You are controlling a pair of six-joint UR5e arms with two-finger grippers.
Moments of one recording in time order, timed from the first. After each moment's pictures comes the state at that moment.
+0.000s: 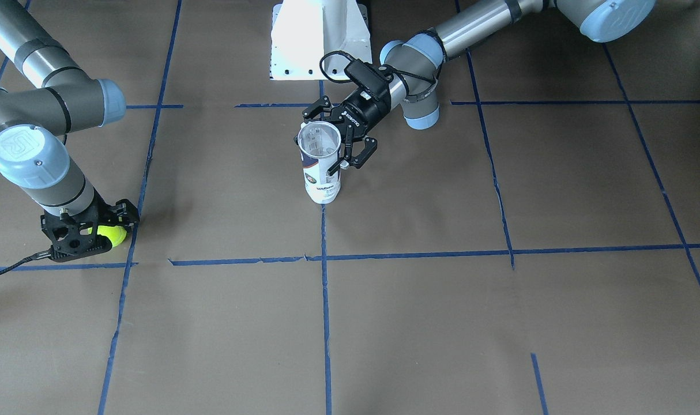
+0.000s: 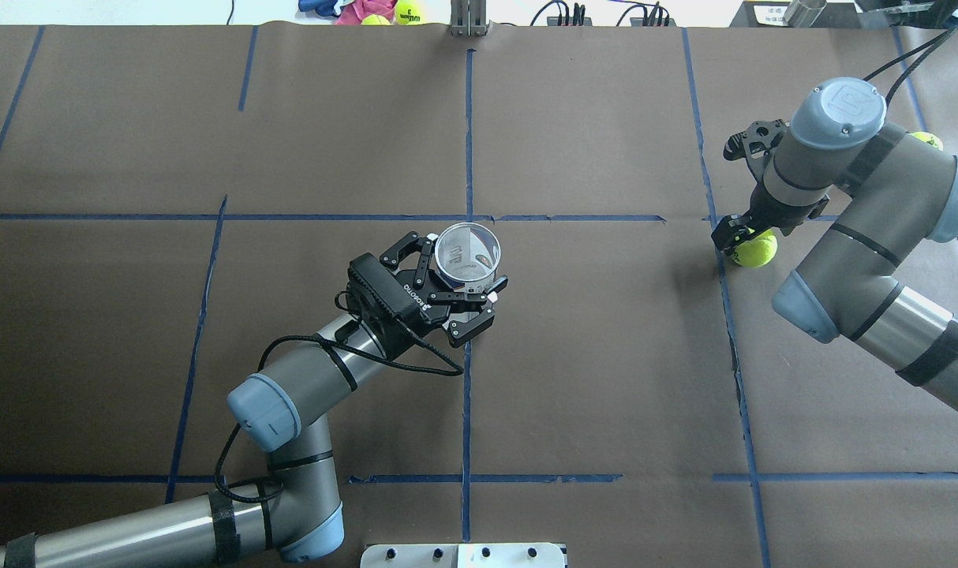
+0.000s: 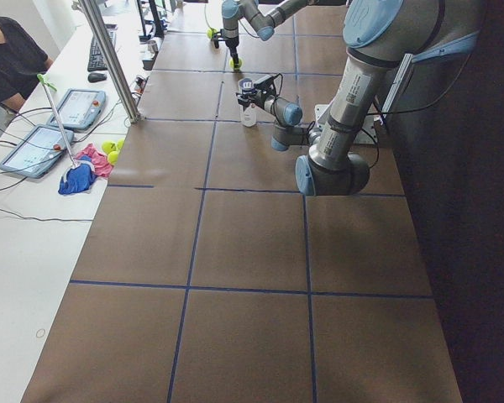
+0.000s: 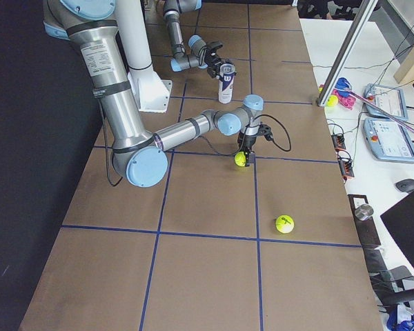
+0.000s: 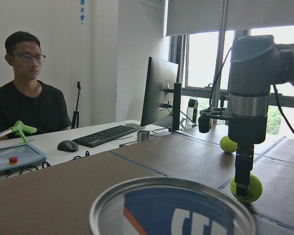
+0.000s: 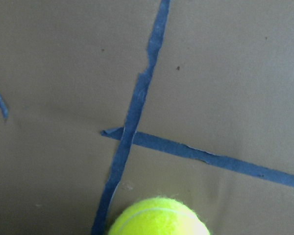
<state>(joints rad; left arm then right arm) -0.30 -2.22 -1.26 -3.29 -1.10 -0.36 0.87 -1.23 1.56 -1.48 2.02 0.51</state>
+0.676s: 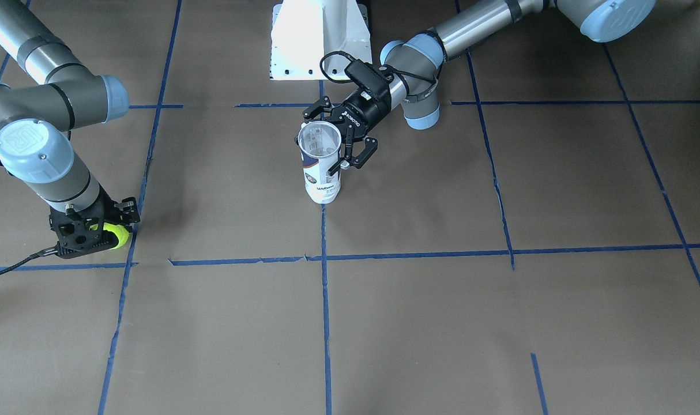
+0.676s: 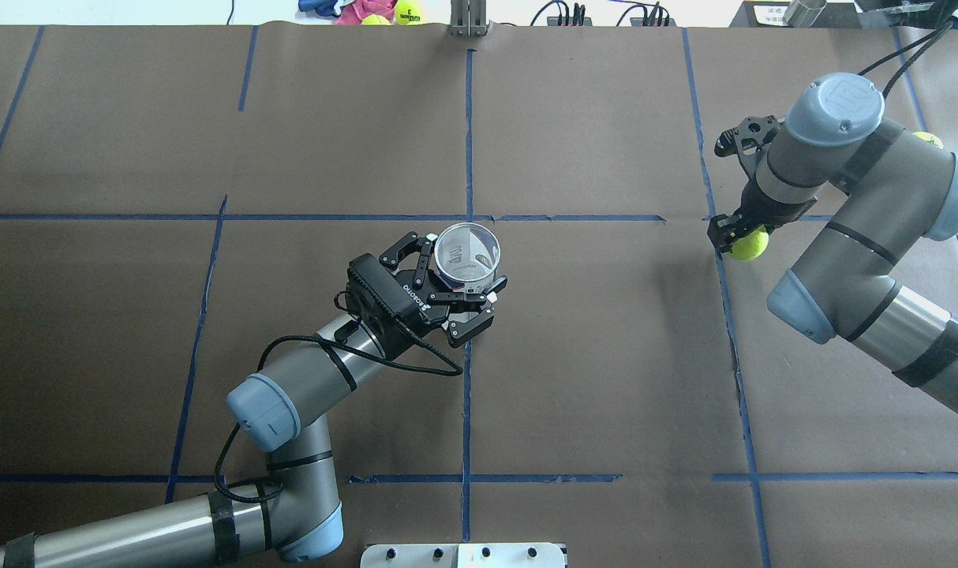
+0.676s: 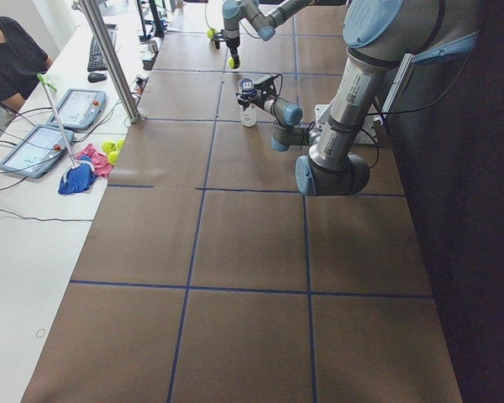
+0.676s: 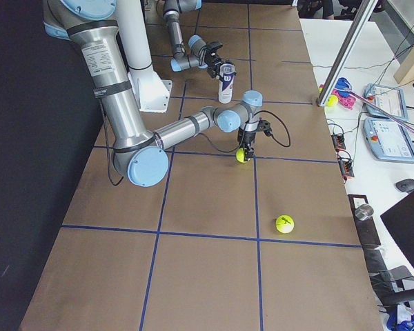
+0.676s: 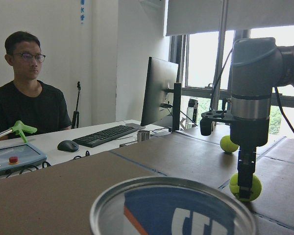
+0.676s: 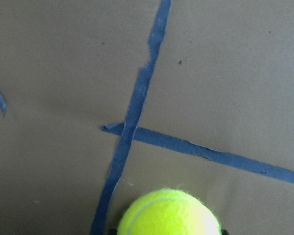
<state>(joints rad) -0.30 -2.21 -1.26 -3.29 -1.10 -0.36 0.86 -1.21 1.63 -1.49 2.04 0.54</state>
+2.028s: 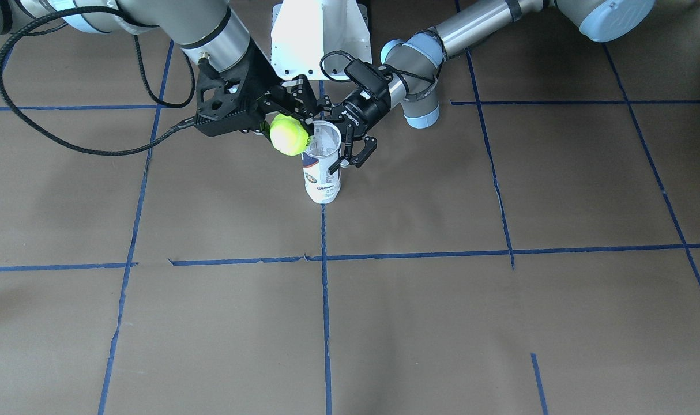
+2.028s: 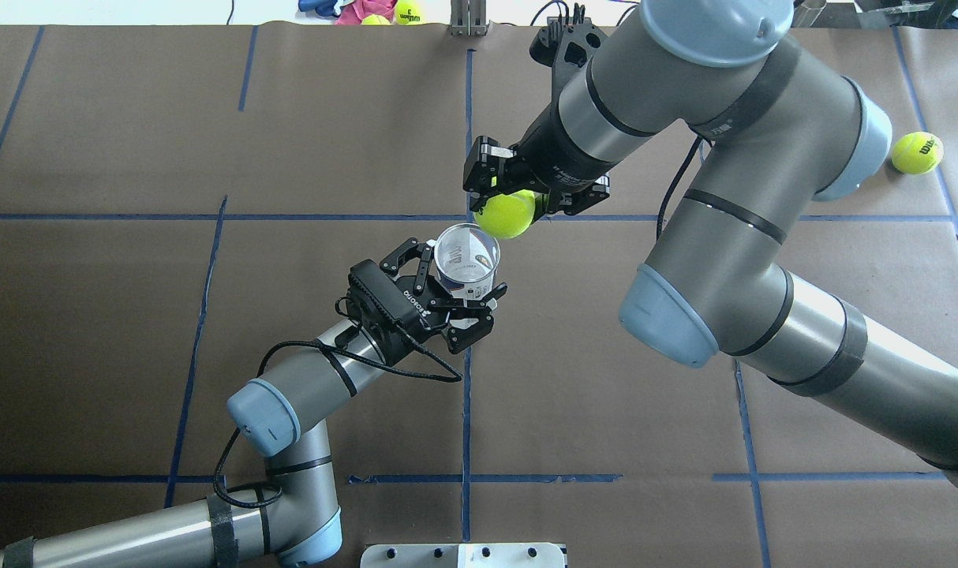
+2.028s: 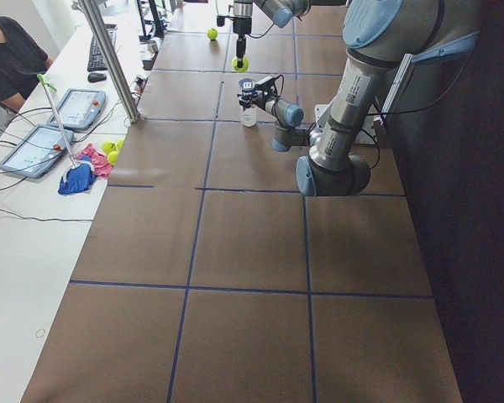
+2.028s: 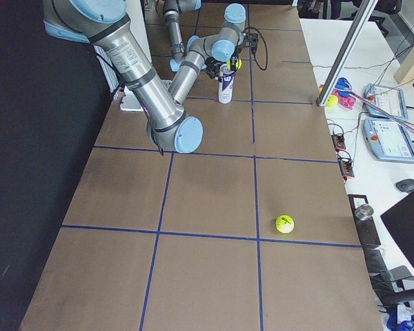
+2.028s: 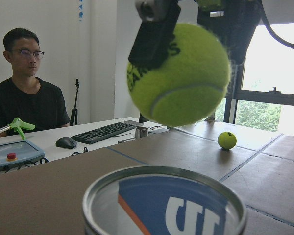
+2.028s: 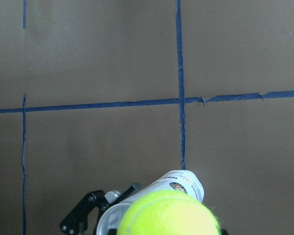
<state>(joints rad) -0.29 -2.21 -1.26 -3.29 -1.10 -0.36 0.72 -0.85 1.84 -1.49 2.16 1.28</state>
